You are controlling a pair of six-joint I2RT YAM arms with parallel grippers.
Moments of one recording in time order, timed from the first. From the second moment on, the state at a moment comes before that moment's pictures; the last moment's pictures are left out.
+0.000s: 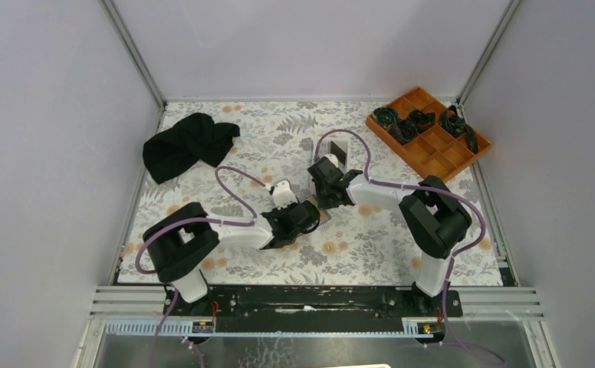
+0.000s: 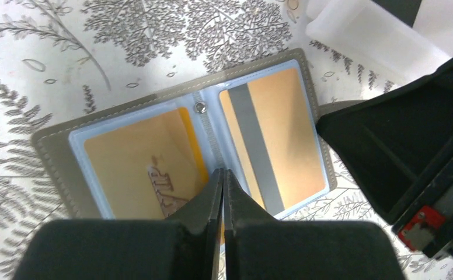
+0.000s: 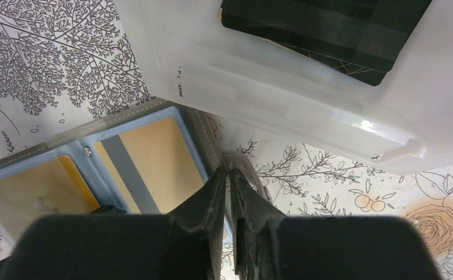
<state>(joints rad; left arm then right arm) -0.99 1.68 0.77 -0.02 -0.59 -1.18 0.75 1.84 1.11 -0.36 0.18 0.52</state>
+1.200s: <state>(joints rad) -0.99 1.30 0.52 -0.36 -0.60 -1.38 0.82 1.78 1.04 -0.33 0.16 0.58</state>
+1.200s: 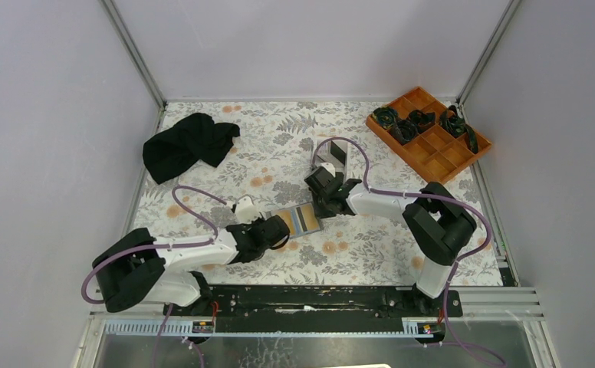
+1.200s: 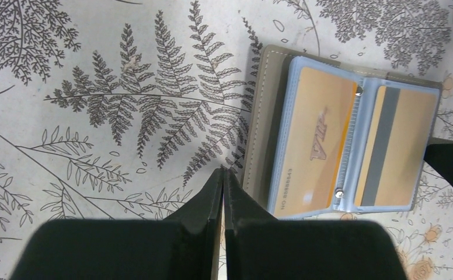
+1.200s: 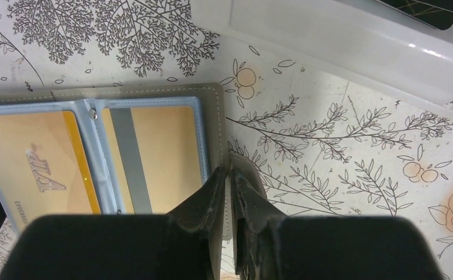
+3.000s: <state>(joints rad) -0.98 0.95 0.77 -0.60 -0.84 -0.93 0.50 2.14 1.86 -0.68 0.21 0.38</state>
